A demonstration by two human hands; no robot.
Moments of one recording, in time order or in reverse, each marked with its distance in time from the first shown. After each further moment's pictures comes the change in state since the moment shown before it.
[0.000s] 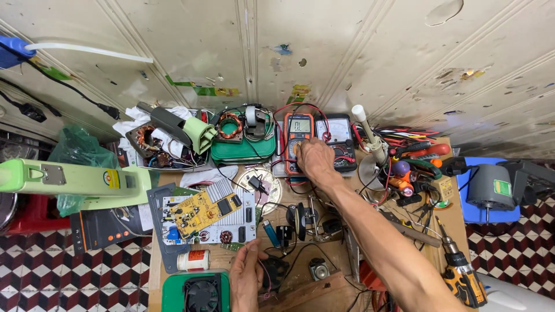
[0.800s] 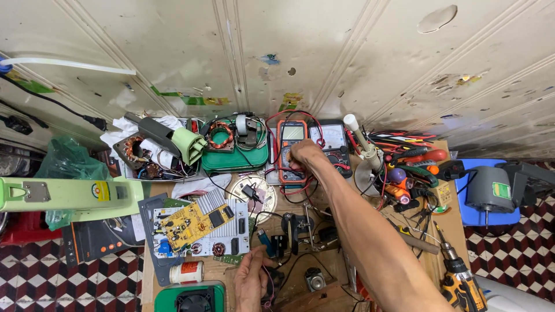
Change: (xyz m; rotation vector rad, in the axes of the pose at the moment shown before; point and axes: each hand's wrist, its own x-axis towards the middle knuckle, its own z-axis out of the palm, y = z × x) left_hand 0.023 -0.019 0.020 -0.019 -0.058 -0.074; right_hand 0.070 0.044 0.063 0.617 -0.642 0.831
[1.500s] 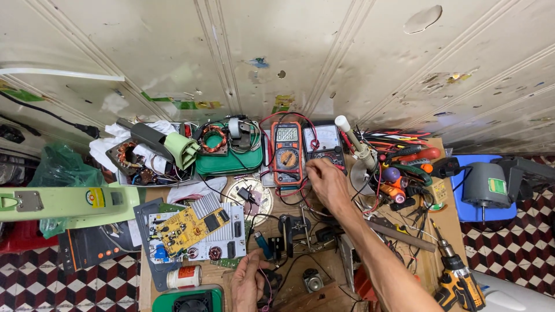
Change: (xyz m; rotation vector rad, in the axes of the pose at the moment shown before) left_hand 0.008 -0.004 -0.006 0.069 0.041 -0.063; right_hand -0.167 0.052 -0.029 -0.119 0.486 -0.781
